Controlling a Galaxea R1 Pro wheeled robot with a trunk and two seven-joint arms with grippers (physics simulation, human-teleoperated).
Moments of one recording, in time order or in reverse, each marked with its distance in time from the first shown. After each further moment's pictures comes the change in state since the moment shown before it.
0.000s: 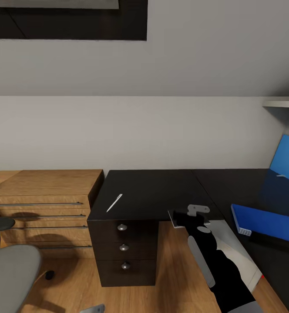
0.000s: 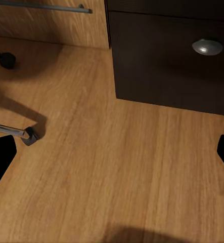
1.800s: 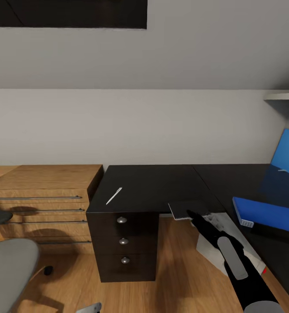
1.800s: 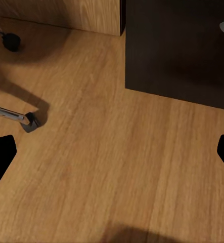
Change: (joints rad) left arm 0.000 -0.005 0.069 -0.003 -0.003 0.005 -0.002; right arm -0.001 -0.103 -0.245 0.207 -0.693 -0.149 0.247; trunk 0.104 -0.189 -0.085
